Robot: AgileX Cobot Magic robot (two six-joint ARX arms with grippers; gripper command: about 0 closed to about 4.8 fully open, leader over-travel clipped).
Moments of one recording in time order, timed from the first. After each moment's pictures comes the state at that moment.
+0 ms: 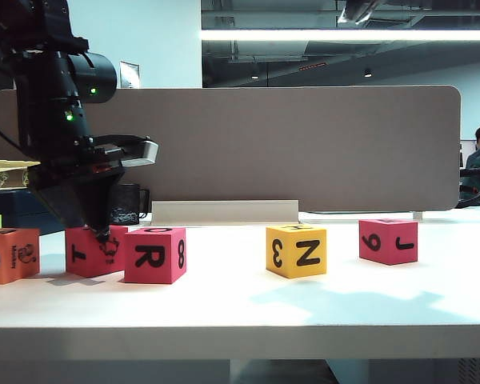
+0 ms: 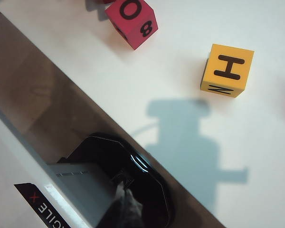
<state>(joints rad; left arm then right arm) -0.27 1.82 1.38 -0.85 0.14 0.40 0.65 1.23 1.34 -1.07 -0.20 0.02</state>
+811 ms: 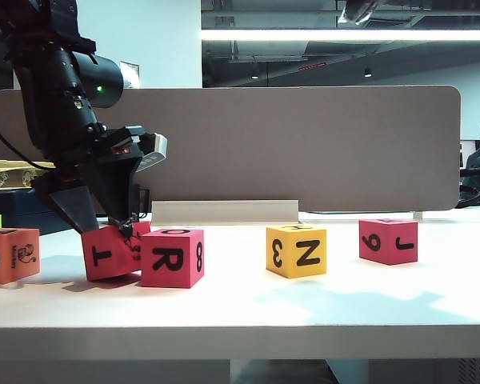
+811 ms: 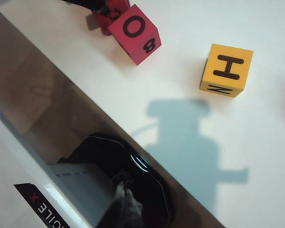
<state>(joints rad) -0.30 1.82 1.38 -0.94 0.33 0.25 0.65 1.23 1.34 -1.07 -0.20 0.02</state>
